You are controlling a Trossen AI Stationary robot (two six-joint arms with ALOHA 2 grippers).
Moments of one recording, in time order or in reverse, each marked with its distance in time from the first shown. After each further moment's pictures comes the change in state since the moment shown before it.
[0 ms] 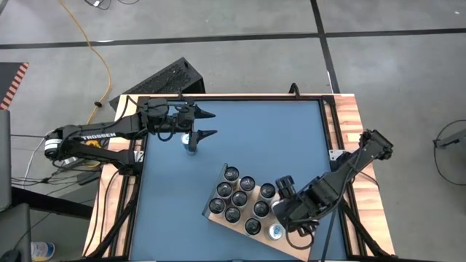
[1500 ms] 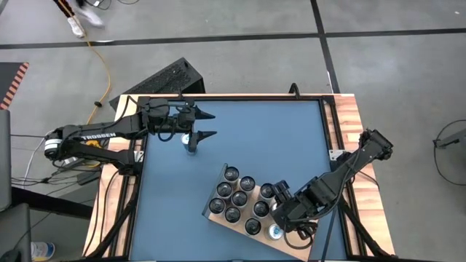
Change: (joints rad) left arm 0.000 0.000 0.000 -0.032 0.000 -0.001; right arm -0.007 0.000 -0.028 0.102 -0.079 -0.119
